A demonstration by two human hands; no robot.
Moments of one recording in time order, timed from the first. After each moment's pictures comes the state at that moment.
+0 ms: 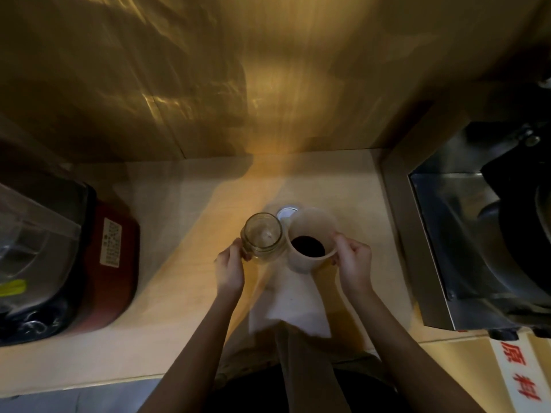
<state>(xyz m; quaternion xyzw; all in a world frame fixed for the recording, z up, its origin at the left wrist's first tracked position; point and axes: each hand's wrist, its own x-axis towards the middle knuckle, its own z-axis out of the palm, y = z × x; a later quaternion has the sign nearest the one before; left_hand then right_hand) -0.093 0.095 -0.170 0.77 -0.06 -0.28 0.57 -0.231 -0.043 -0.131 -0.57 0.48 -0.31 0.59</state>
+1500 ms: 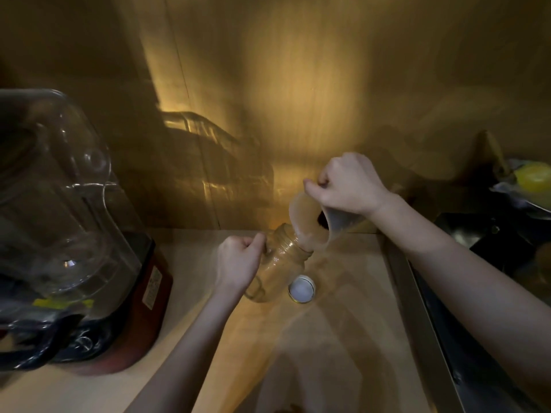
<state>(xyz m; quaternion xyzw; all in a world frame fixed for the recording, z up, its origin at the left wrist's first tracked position) -0.074 0.076 0.012 0.85 -0.19 -0.08 0.49 -0.134 -0.106 0.106 -0.98 0.08 -0.18 -0.01</state>
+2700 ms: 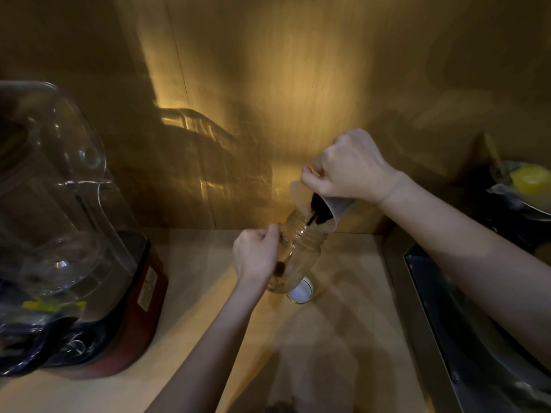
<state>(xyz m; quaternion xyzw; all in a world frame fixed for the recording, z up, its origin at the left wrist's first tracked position) -0.086 0.048 0.022 0.84 -0.14 -0.08 0.52 -0.119 -0.111 0.124 -0.95 -0.05 -0.29 -0.13</state>
